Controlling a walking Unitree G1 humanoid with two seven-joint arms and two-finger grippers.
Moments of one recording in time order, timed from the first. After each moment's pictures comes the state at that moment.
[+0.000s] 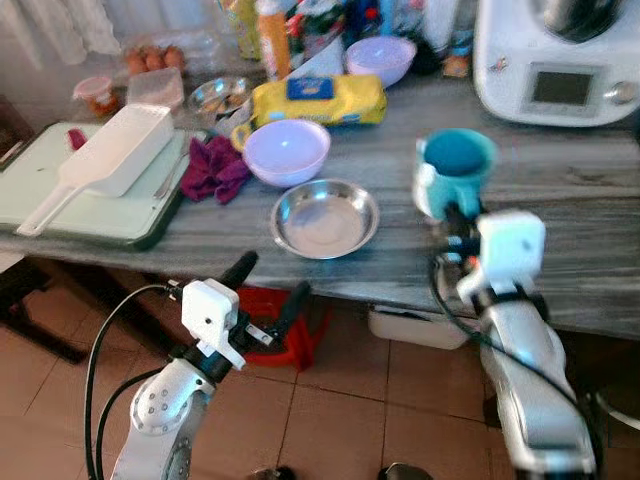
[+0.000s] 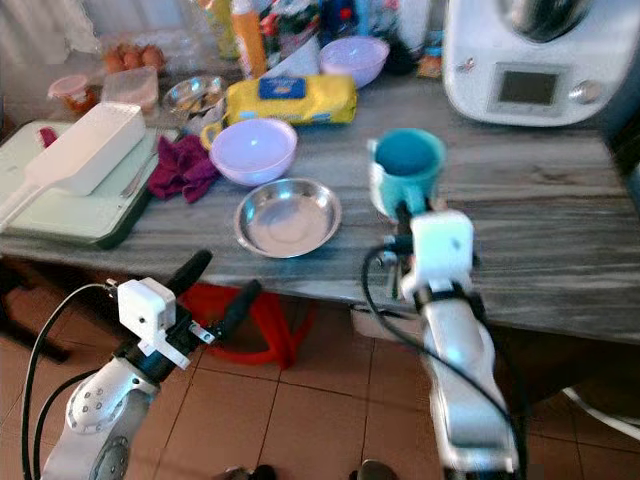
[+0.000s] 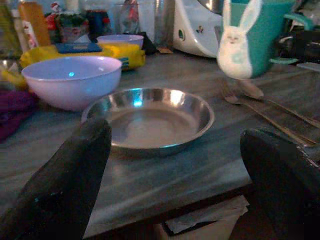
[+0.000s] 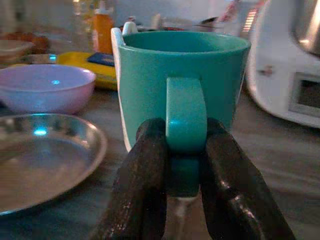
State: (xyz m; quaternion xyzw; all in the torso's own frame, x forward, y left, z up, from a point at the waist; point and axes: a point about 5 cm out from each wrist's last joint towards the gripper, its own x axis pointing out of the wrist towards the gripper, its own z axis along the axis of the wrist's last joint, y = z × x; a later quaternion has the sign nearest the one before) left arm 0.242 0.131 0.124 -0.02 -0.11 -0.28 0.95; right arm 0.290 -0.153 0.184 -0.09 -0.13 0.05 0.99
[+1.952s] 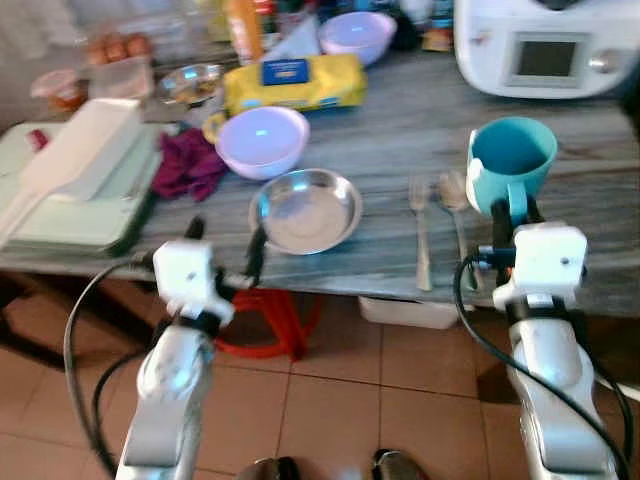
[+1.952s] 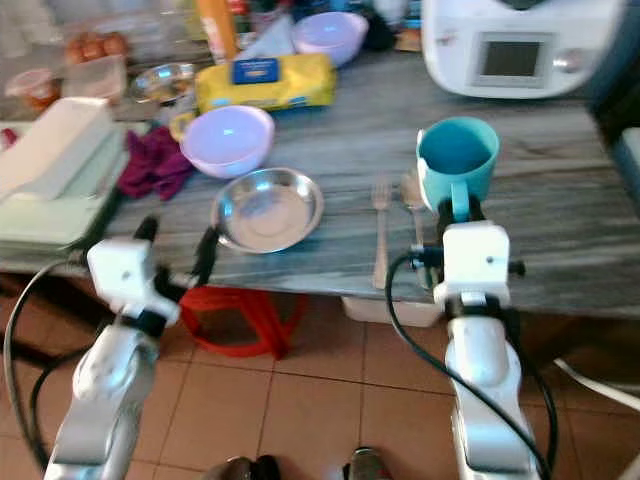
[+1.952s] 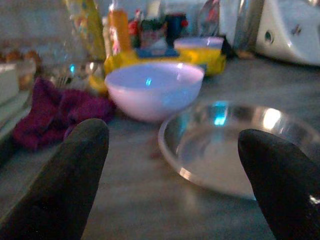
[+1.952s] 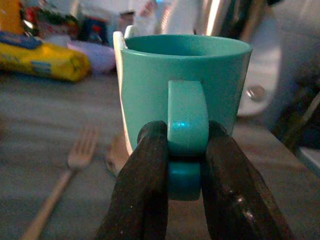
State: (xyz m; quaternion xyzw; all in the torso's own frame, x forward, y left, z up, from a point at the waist) left arm 0.267 0.148 0.141 -0.01 -0.12 -0.07 0.99; right arm 0.258 -0.182 0.179 -0.14 -0.16 -0.07 0.97
